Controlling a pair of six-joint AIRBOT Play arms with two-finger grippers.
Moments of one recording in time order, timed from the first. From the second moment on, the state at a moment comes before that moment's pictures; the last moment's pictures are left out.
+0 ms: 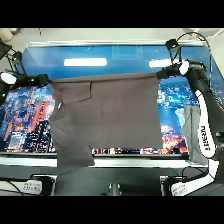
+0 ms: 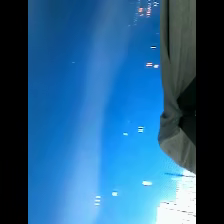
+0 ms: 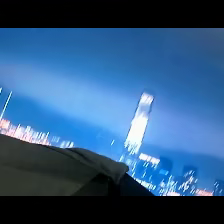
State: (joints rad) left arm 0.17 -1.57 1.43 1.14 -0.75 -1.38; right arm -0.01 -1.71 1.67 -1.50 0.72 1.19
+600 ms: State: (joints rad) left arm 0.14 -1.64 1.55 1.12 -0.93 -1.35; right arm -0.02 -1.74 1.67 -1.48 0.94 1.17
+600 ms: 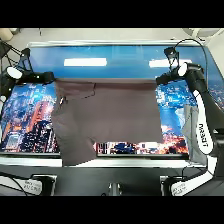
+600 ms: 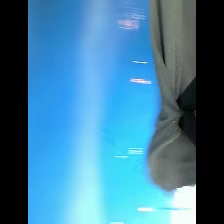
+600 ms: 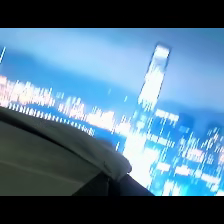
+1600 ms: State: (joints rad) left arm 0.25 -1.56 1.35 1.27 -1.46 -1.46; right arm -0.13 -1.71 1.58 -1.47 1.60 1.03
